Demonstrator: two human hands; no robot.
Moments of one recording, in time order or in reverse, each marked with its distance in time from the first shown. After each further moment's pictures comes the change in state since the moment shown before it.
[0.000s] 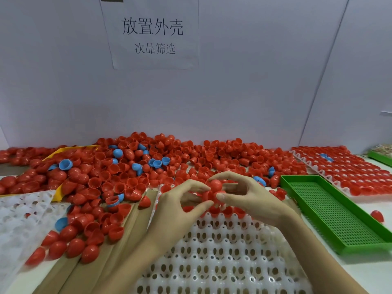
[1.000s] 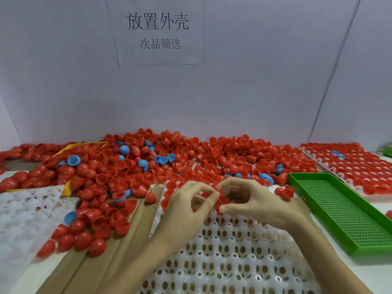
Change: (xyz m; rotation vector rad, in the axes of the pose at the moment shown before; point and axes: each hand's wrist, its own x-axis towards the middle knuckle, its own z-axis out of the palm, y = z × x) left_hand -0.004 0.004 0.009 0.098 -0.009 -0.052; right_hand -0.010 -0.006 0.010 -0.057 -0.050 -0.009
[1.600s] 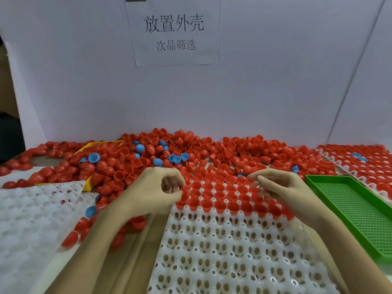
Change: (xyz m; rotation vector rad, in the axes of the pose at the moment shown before) left_hand 0.022 -0.013 -0.106 0.369 -0.205 -0.087; right_hand -0.007 0.010 -0.031 0.110 0.307 0.051
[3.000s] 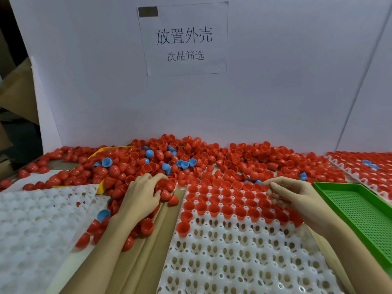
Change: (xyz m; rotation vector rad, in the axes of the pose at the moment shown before) left_hand 0.006 -0.088 0.014 0.512 0.230 -0.197; right_hand 0.002 0.015 -0.010 0.073 0.072 0.046
